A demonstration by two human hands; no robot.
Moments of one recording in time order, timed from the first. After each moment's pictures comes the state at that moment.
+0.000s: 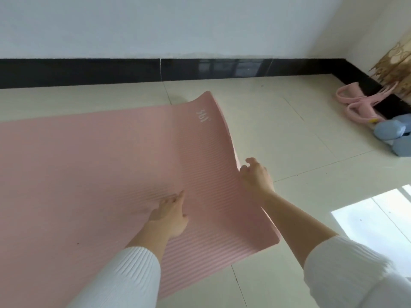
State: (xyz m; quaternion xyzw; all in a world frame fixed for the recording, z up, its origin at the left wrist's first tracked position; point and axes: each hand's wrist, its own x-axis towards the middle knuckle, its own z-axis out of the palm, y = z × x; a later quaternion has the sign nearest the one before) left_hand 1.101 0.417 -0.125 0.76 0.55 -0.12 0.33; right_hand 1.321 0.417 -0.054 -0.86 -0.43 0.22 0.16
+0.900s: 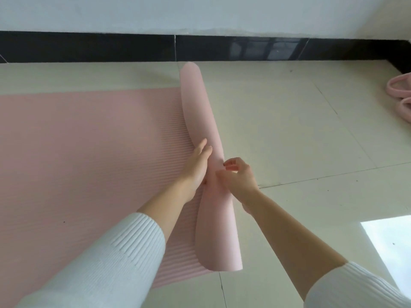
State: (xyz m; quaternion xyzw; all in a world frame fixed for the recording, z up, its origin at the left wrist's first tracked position) left_hand 1.197 0.462 -0.093 0.40 0.54 0.30 0.68; right_hand 1.316 0.424 -0.081 -0.75 -0.36 0.47 0.31
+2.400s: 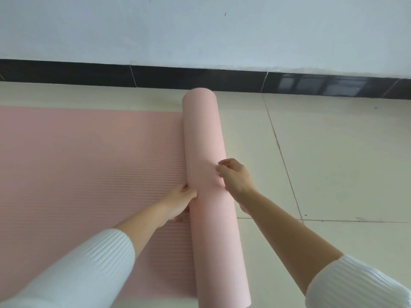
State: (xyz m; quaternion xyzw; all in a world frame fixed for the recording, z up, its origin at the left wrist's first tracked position) left_hand 0.892 0.409 -0.081 0.39 0.68 0.17 0.60; right_hand 1.056 0.445 -0.053 -0.65 -0.46 0.53 0.29
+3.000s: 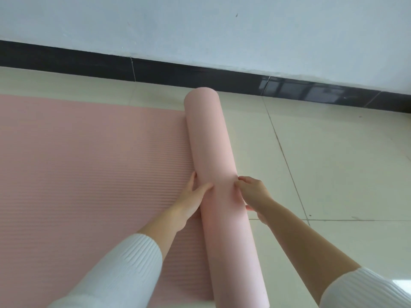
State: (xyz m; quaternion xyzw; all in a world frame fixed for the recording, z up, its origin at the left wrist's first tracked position) left_hand 0.873 0.418 -0.104 0.34 0.59 0.30 0.67; right_hand 1.040 0.434 -0.066 -0.75 -0.41 0.47 0.21
